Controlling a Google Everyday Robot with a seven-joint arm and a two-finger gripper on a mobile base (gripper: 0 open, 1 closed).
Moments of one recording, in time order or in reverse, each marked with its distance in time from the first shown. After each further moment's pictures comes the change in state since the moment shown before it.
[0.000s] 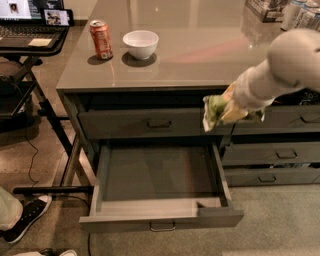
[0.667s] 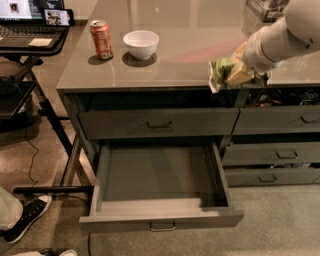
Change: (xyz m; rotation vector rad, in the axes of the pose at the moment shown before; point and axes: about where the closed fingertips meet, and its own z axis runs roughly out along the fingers) arm -0.008 -0.106 -0.039 0.164 -0.066 0.039
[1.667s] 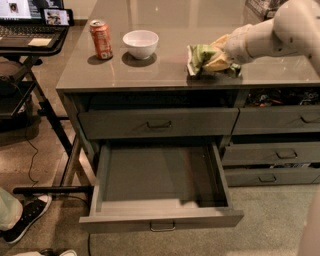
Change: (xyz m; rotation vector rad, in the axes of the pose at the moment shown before) arm -0.049 -0.050 0.065 0.027 -0.335 0.063
